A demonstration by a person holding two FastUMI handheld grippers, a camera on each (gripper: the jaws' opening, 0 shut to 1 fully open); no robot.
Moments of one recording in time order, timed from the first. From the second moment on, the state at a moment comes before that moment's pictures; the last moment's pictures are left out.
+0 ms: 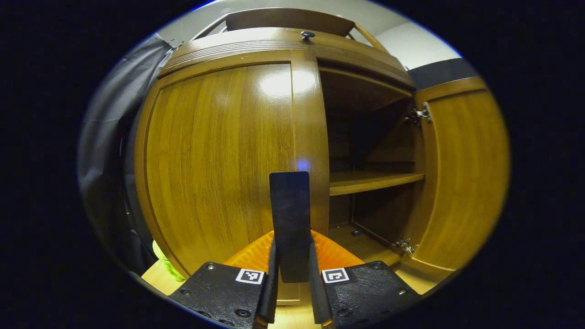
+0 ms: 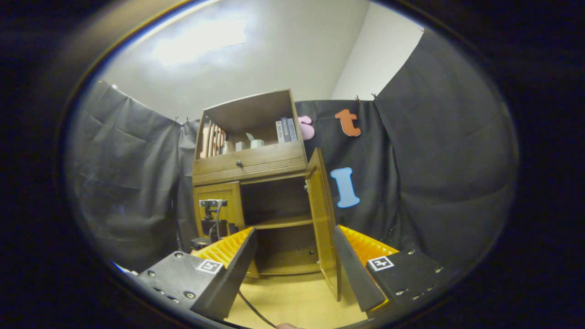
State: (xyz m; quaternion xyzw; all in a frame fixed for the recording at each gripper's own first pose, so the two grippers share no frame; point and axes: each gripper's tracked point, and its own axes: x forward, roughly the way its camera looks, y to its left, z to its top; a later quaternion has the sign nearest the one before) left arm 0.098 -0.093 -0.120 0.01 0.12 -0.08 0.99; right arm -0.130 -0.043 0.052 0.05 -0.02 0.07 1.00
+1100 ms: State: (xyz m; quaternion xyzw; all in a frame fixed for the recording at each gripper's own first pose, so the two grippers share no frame) left arm -0.048 0.006 -0.083 -0.01 0.14 -0.10 0.99; right arm -0.105 -0.026 0.018 0.08 0.02 0.02 1.00
